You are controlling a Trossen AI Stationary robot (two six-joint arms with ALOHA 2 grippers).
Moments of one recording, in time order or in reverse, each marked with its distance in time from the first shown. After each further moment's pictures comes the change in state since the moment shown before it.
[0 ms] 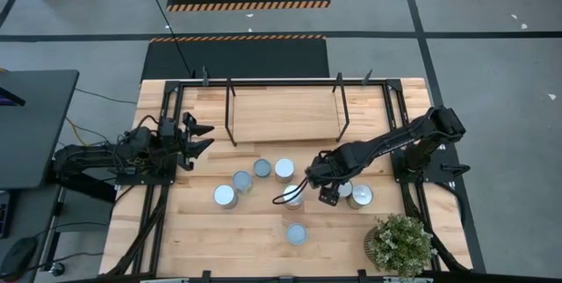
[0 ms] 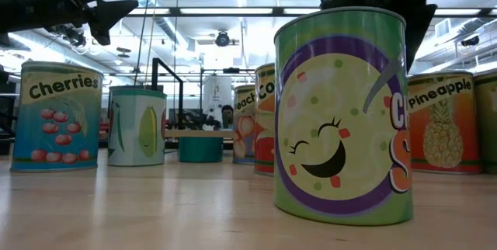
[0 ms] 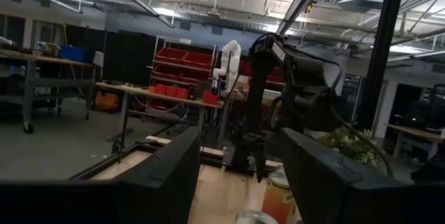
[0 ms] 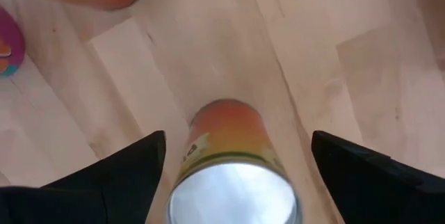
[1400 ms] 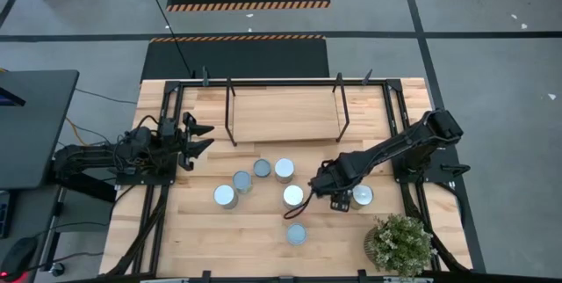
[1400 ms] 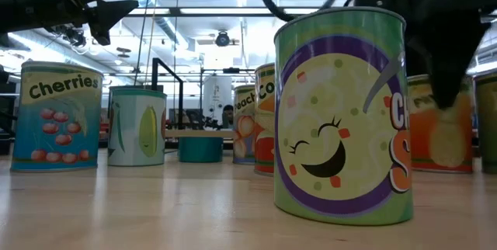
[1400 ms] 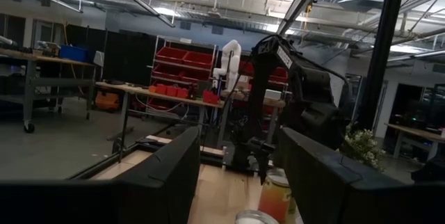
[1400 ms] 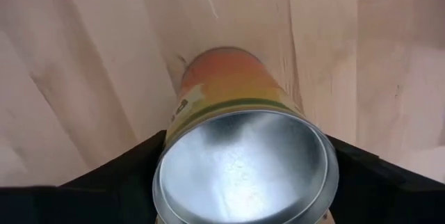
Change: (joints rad) left arm 0.000 0.000 0.001 -0.001 -0.006 -0.001; right arm 0.051 0.035 -0.037 -0.061 -0.004 -0.118
